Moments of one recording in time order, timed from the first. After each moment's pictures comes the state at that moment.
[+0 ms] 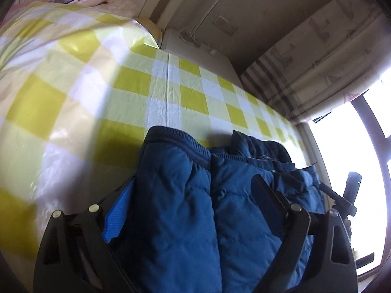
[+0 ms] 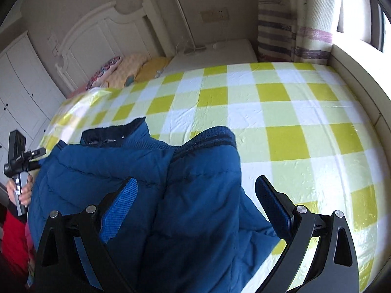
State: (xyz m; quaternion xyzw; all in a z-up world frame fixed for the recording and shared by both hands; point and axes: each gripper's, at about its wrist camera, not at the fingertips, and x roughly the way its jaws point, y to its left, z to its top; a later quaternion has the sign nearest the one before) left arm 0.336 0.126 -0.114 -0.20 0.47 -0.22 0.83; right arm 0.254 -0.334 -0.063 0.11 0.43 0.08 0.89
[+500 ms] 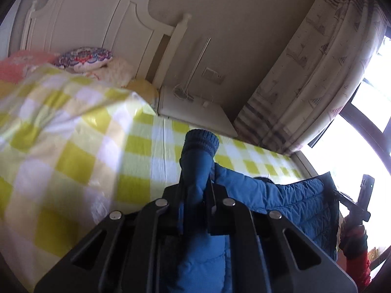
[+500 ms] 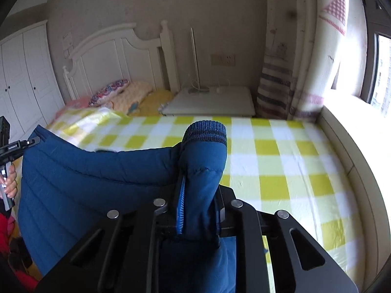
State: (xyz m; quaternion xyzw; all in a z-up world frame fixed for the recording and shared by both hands) left arm 0.278 0.146 -0.035 -0.17 0.31 -0.19 0.92; right arm 0.221 -0.297 0.012 0.03 0.31 0.05 0.95
